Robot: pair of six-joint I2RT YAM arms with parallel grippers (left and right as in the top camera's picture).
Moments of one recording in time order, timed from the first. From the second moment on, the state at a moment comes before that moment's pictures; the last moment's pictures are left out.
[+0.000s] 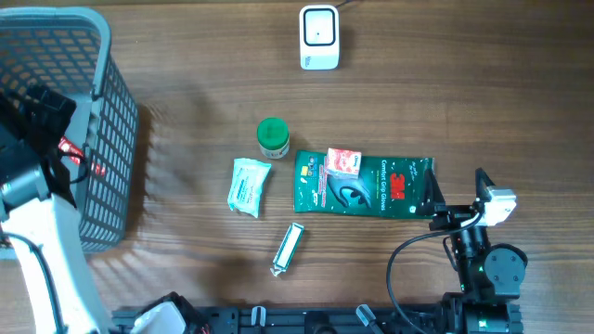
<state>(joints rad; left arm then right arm) 0.53 1.29 1.11 -0.44 -0.09 -0.58 -0.04 0.02 0.01 0.00 -0.12 0.20</state>
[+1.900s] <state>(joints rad) 0.63 1.83 1.19 -0.61 -0.15 -0.28 -0.04 0.02 0.01 0.00 -0.12 0.20</state>
